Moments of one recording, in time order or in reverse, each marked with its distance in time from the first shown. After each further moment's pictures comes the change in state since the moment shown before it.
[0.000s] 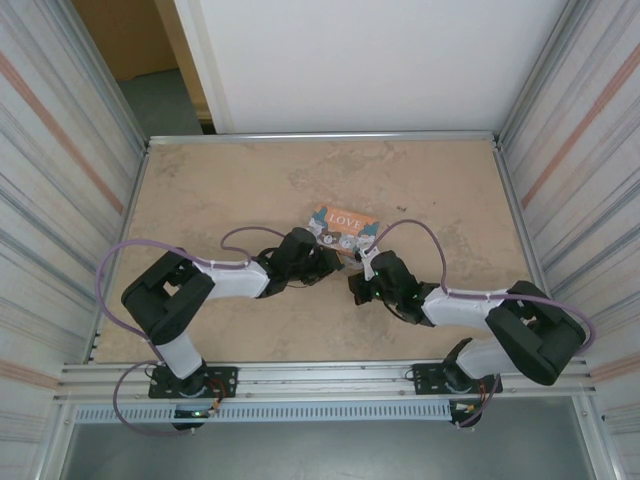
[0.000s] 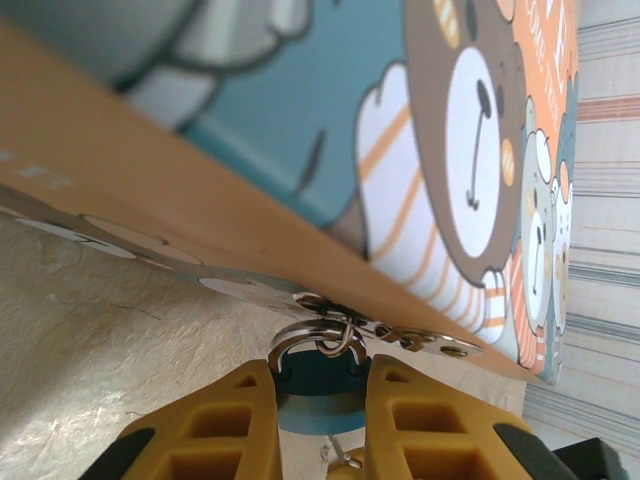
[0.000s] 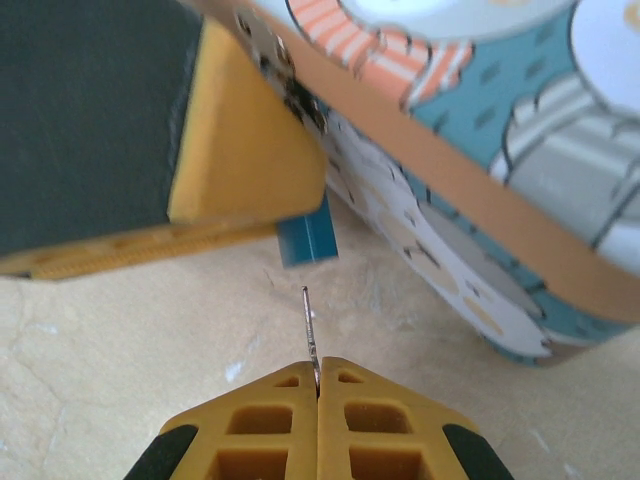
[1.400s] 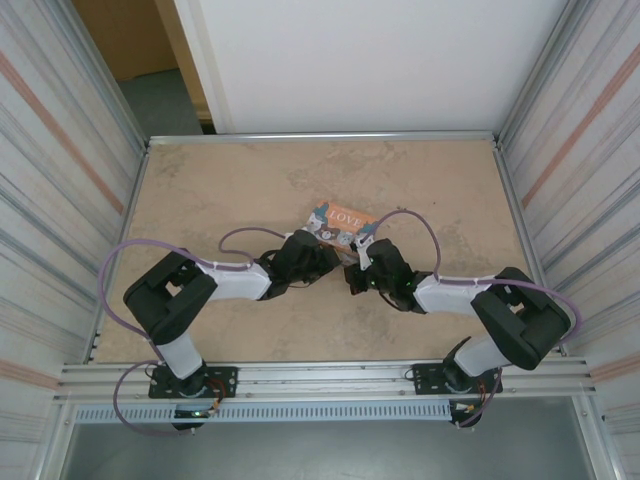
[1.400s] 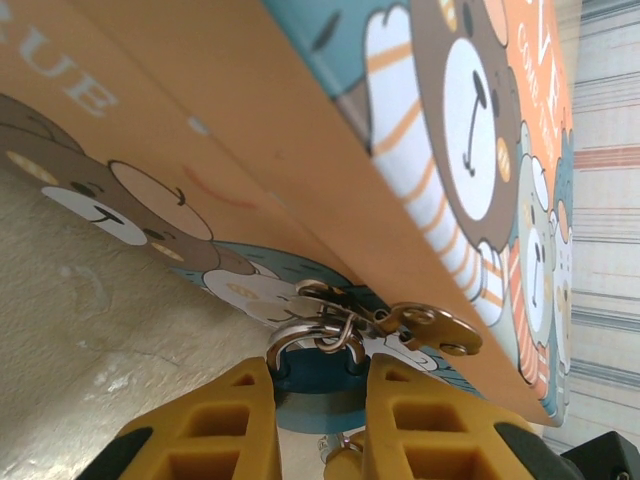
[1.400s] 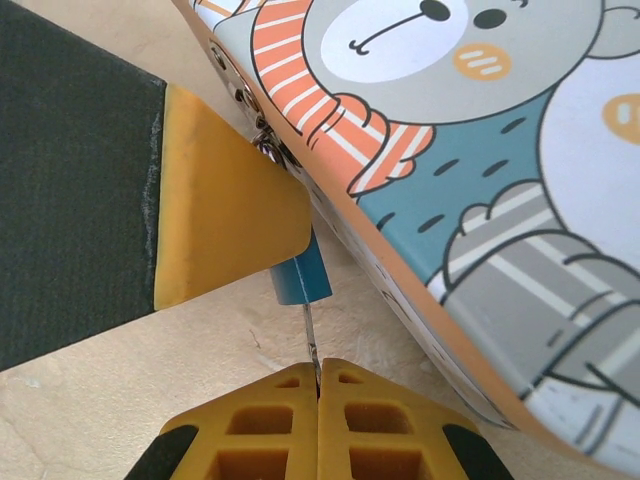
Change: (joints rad) left arm -0.026 0.008 -0.007 0.039 -0.121 -0.021; right arm -0.050 0.106 0.100 -0.013 -0.064 -0.019
